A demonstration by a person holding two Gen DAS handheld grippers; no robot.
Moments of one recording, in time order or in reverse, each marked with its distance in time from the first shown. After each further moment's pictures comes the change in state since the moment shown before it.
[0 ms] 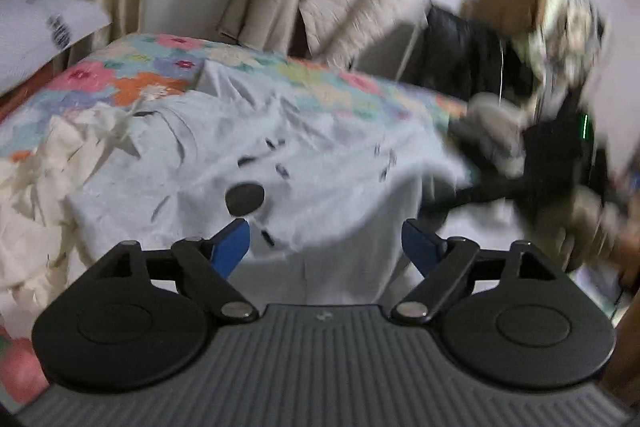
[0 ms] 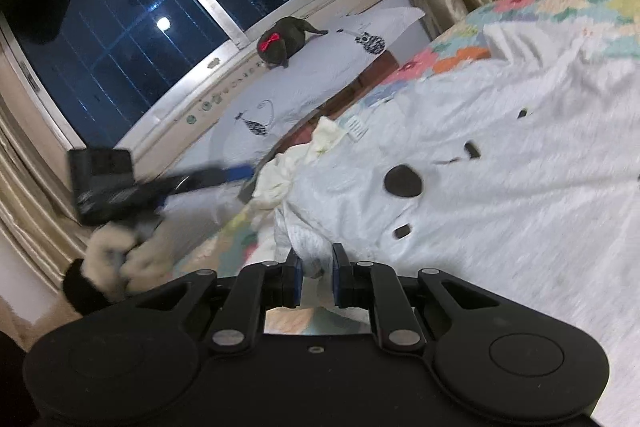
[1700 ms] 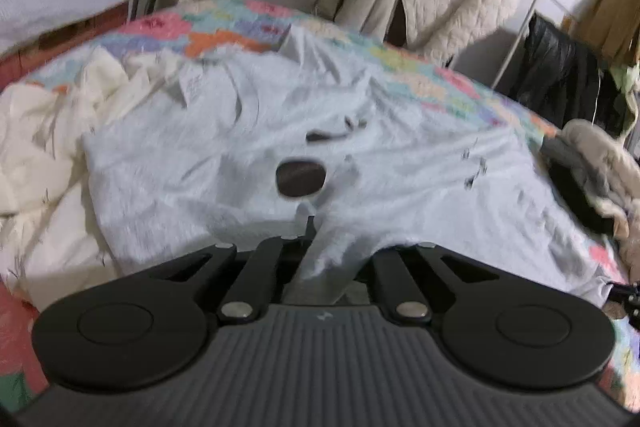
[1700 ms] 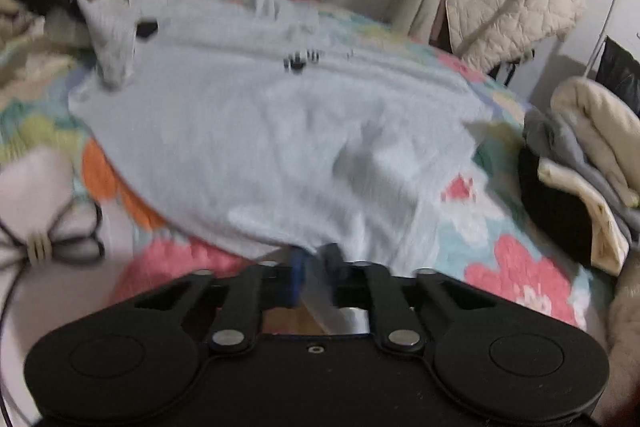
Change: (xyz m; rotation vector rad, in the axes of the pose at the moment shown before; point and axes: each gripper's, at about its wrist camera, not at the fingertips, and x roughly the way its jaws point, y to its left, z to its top) left arm 0.046 0.006 0.002 -0.267 -0.045 0.236; right arm -0.173 -0.007 -0.144 -0.360 0.090 -0.938
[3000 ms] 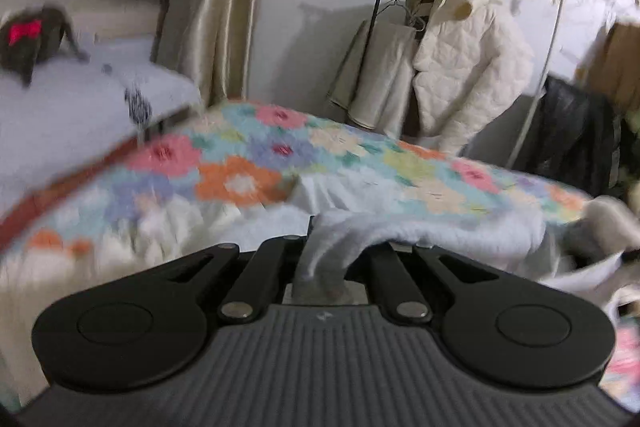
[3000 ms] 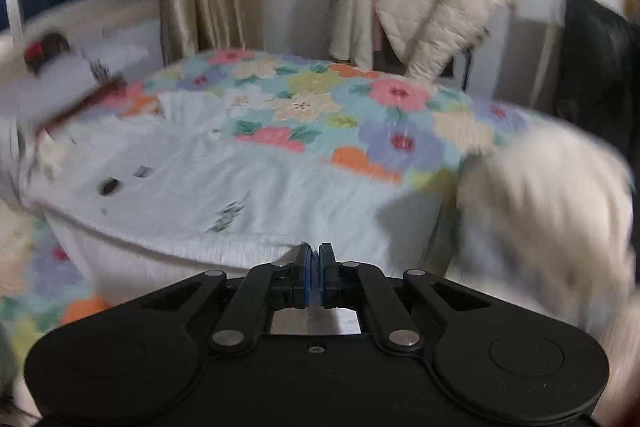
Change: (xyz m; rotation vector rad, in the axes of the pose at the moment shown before) left arm 0.022 -0.028 0.113 0.129 -0.184 0.124; right arm 0.034 -0.159 0.155 0.214 0.045 0.047
